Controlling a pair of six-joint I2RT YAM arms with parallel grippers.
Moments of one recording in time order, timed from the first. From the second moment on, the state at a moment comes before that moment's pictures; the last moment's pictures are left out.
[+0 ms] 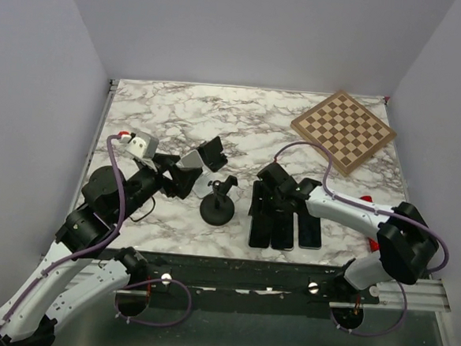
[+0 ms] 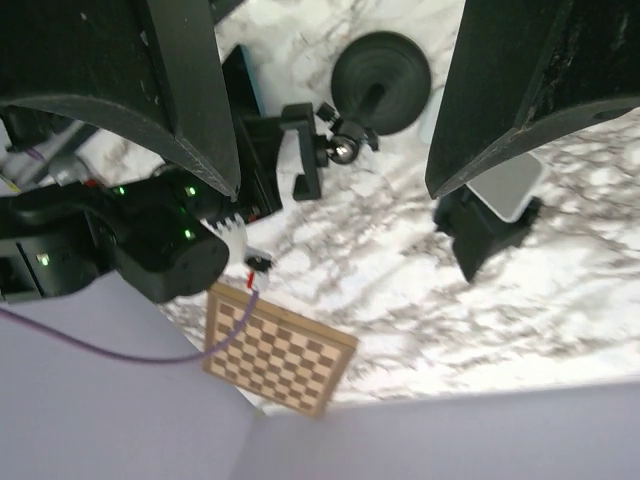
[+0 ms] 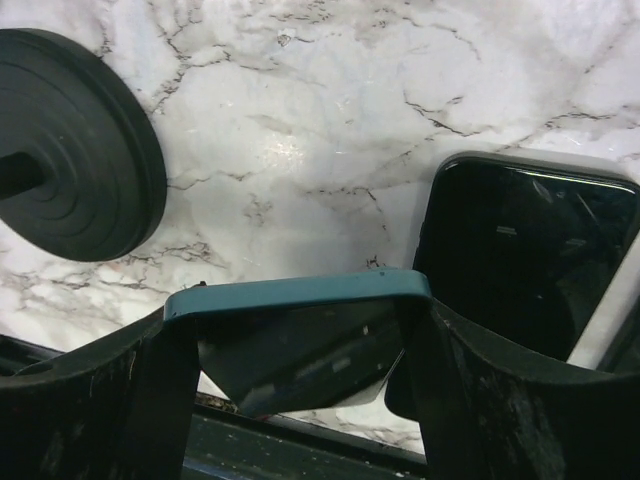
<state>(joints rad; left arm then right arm) -0.65 0.55 0.88 -0.39 0.02 -0.33 0.83 1.46 0.90 -0.52 0.10 0.79</state>
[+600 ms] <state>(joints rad) -0.65 0.48 0.69 -0.20 -0.19 -0.12 0.83 1.64 0.96 -0.49 0.15 0.79</state>
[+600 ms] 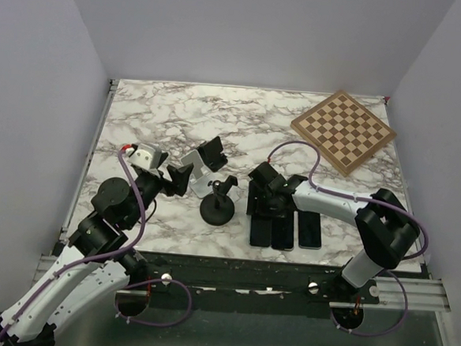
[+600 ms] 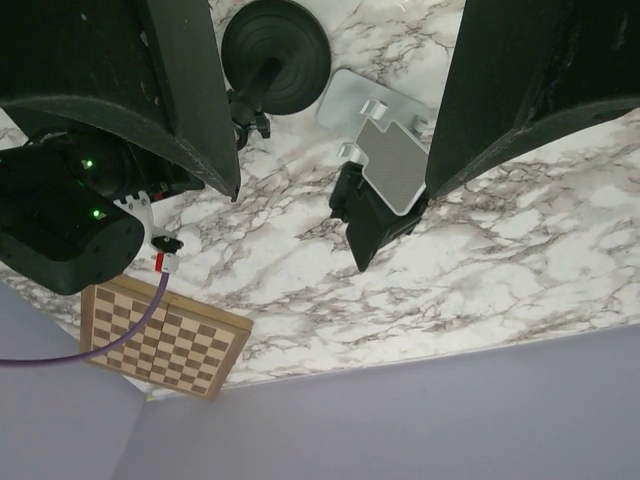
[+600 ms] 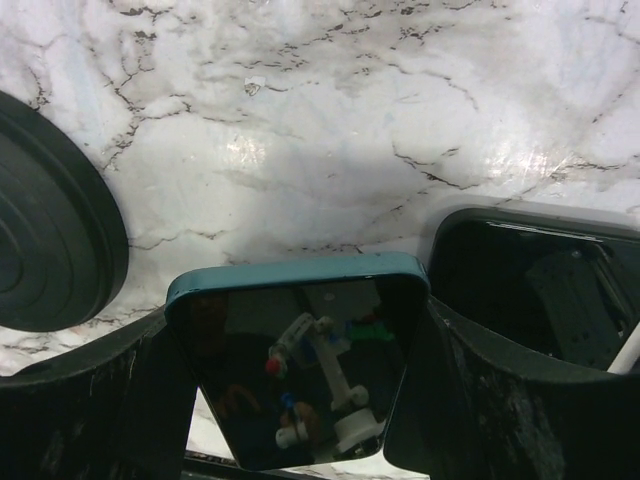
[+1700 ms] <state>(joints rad) -0.64 0.45 0.69 -0.17 -0.21 -0.12 0.83 1.65 0.94 -0.43 0.20 0.80</state>
